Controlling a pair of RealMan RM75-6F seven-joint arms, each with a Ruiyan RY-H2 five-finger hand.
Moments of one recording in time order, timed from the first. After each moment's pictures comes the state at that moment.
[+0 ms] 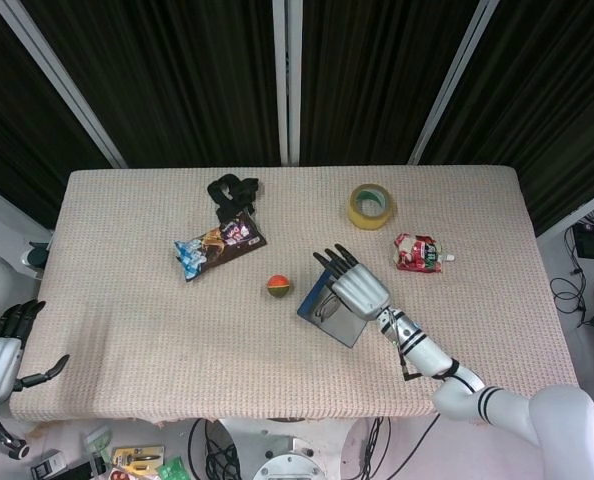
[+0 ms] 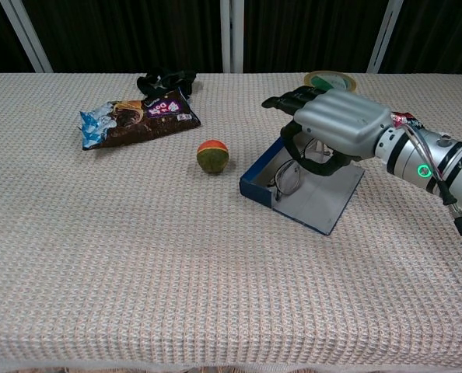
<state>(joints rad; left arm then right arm) -0.07 -1.16 0.01 -1.44 1.50 1.44 -0.06 0.76 -1.78 0.09 -0.96 -1.61 1.03 -0.14</state>
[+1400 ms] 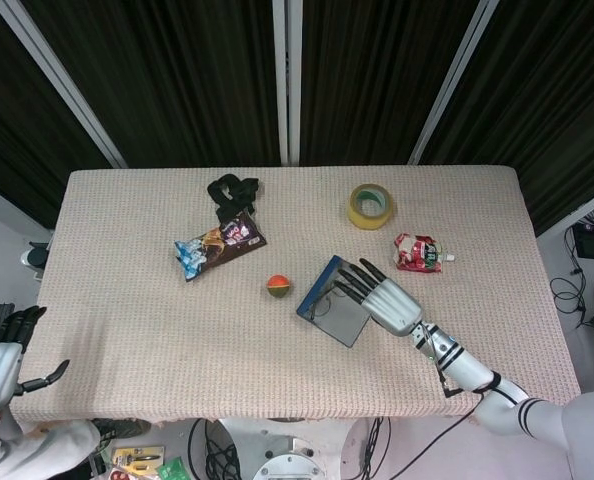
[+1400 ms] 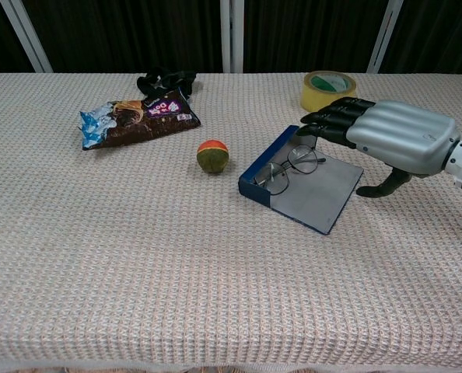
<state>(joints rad) -0.06 -1.17 0.02 -1.44 1.49 1.42 -0.07 0.68 -1.60 -0.07 -1.04 -1.69 1.14 -0.13</state>
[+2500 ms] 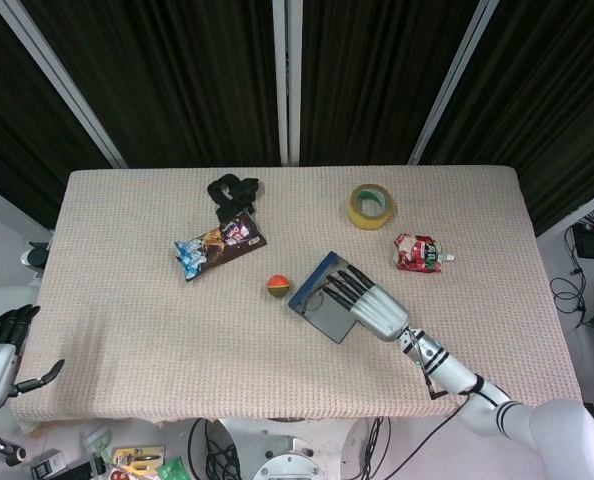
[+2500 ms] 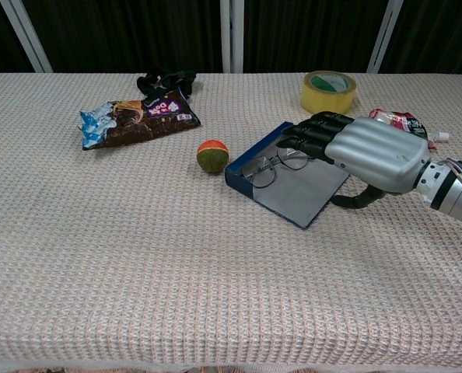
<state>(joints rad) -0.05 -1.18 0.01 -1.40 1.51 1.47 -0.09 0.67 -1.80 -0.06 -0.79 -1.74 1.22 0.00</state>
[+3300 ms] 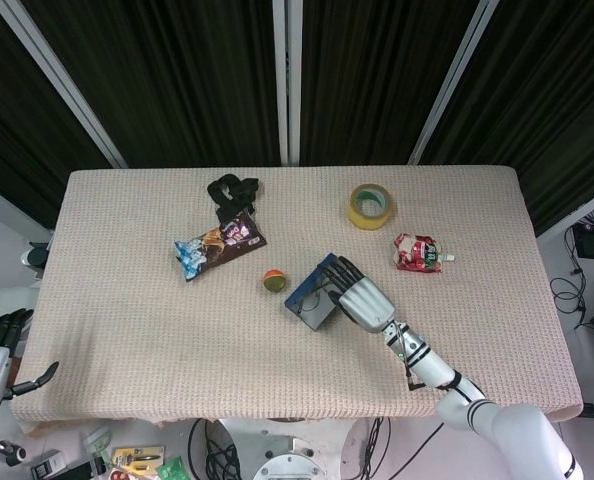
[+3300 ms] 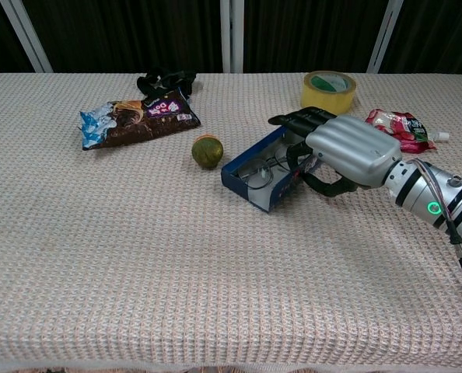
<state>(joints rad) -0.04 -1.19 0.01 -1.36 1.49 1.45 -0.13 0.69 -1.98 -0.02 -0.56 -1.70 1.25 0.15</state>
